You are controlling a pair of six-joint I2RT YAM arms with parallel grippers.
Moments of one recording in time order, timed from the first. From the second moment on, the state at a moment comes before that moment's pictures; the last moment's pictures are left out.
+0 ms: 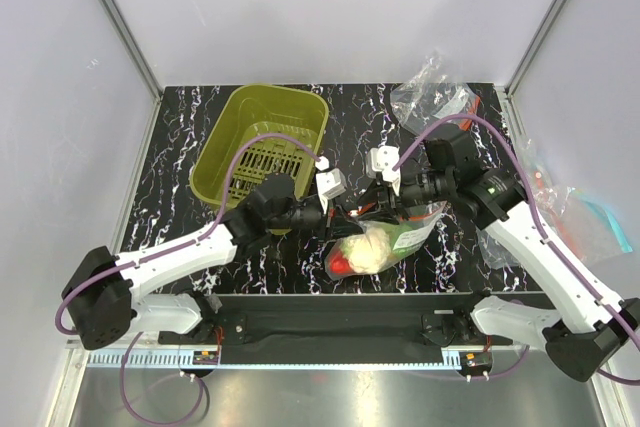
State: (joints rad) left arm -0.90 1.22 0.77 0.28 0.61 -0.21; right arm 0.60 1.10 1.25 -0.75 -0.85 -0.58
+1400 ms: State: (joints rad) left arm -0.87 1.01 0.56 0.40 0.52 -0.26; right arm 0.62 1.07 1.18 -0.73 -0.85 -0.56
